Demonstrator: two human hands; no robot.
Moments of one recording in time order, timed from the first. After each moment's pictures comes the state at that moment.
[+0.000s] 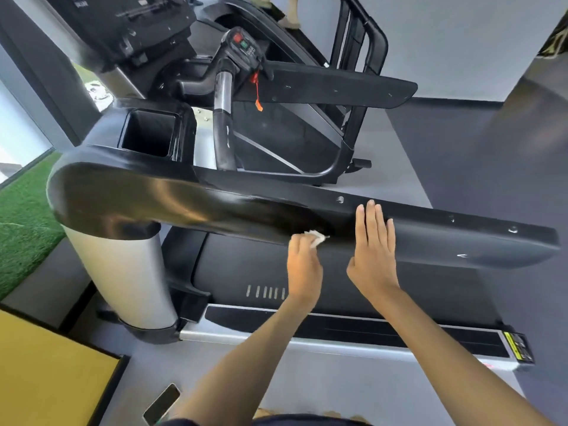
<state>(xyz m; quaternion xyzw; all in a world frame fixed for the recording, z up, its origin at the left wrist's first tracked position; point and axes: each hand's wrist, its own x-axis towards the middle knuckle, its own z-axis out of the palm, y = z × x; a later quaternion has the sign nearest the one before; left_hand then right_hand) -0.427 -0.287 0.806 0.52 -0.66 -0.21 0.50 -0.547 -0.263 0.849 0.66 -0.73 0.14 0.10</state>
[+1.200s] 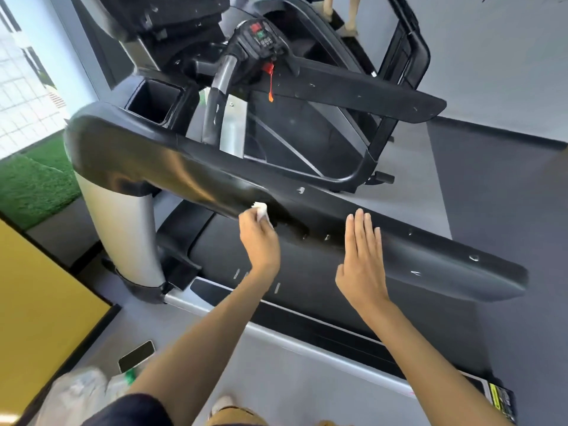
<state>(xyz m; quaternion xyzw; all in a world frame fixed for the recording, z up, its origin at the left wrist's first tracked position) -0.470 -0.284 0.841 0.65 -0.38 -0.21 0.62 -0.640 -0.242 0.847 0.75 -0.63 0.16 0.11</state>
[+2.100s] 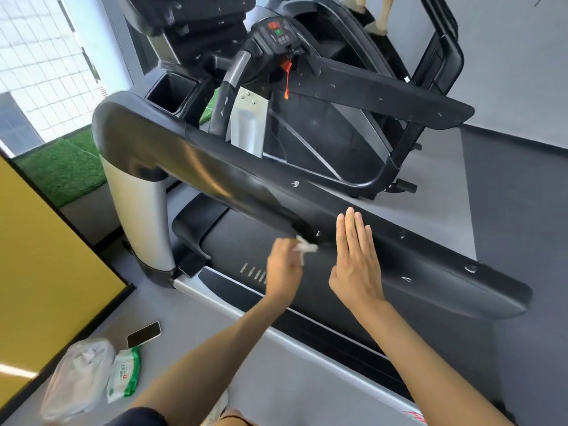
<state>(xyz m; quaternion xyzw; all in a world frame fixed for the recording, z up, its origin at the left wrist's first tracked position) -0.532 -0.240 0.804 0.65 -0.51 -0.19 0.52 -0.665 -0.245 0.847 0.80 -0.56 0.14 0.15</state>
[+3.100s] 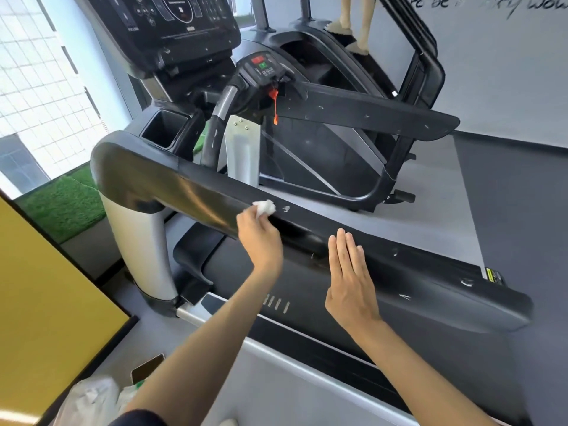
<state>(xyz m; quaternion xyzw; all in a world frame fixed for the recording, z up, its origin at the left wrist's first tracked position) -0.507 -0.299 0.884 0.68 -0.36 -0.11 0.63 -0.665 -0.249 0.842 0.80 -0.56 0.14 0.16</state>
